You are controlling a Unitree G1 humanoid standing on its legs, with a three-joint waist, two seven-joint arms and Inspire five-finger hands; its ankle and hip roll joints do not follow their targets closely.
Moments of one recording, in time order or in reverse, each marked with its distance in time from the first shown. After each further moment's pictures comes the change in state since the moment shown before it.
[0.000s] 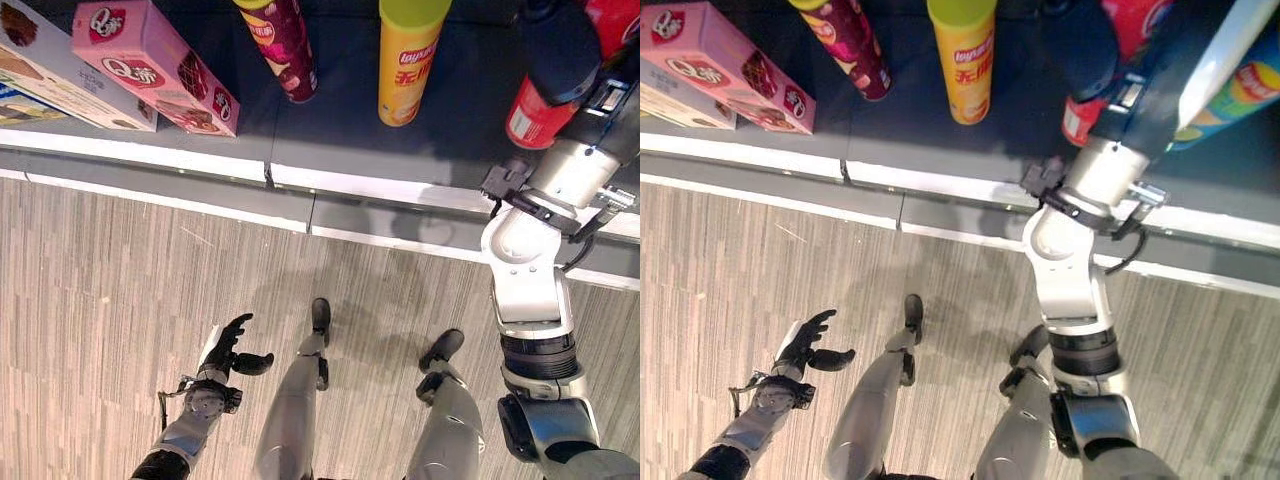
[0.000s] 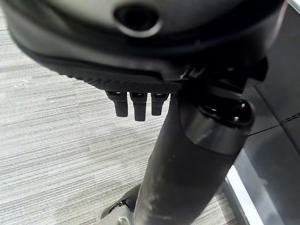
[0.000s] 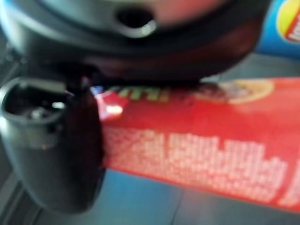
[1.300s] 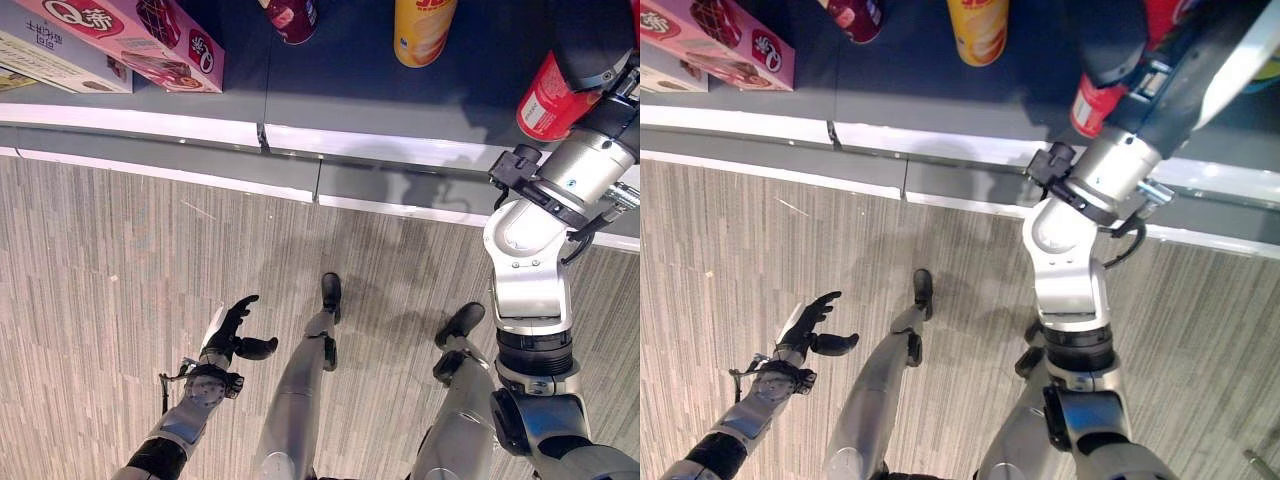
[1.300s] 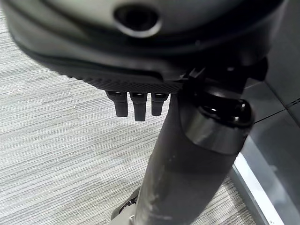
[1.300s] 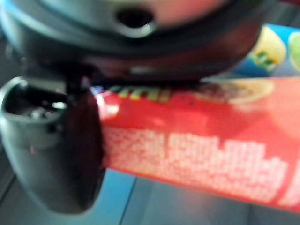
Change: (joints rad) left arm -0.032 0.040 -0.034 -0.063 -0.002 -0.016 0.000; right arm -0.014 0.036 -0.006 -0.020 0.000 0.022 -0.033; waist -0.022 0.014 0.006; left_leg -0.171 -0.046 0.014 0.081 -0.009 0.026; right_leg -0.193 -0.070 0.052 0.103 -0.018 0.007
